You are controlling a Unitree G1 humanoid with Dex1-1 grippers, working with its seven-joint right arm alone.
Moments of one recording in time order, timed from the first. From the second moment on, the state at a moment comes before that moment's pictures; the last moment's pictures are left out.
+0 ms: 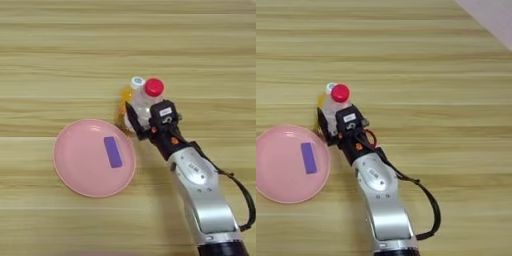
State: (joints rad) arm 0.06 -0.16 0.01 -0.18 -0.04 0.06 0.23
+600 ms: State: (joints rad) arm 0.05 -0.17 -0.06 -0.16 -0.03 0.12 0.21
